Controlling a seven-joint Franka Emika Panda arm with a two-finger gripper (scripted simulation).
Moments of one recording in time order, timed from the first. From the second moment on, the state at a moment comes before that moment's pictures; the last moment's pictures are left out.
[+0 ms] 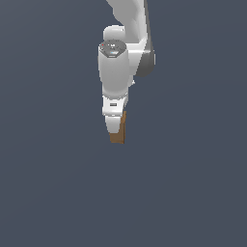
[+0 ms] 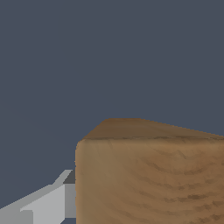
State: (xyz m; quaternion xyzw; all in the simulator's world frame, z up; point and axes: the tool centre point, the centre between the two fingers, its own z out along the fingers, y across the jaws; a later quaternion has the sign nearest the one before) arm -0.046 -0.027 0.194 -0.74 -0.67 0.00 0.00
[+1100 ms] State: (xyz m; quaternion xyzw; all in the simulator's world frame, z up) arm -0.058 0.024 0.420 -0.74 -0.67 0.00 0.00
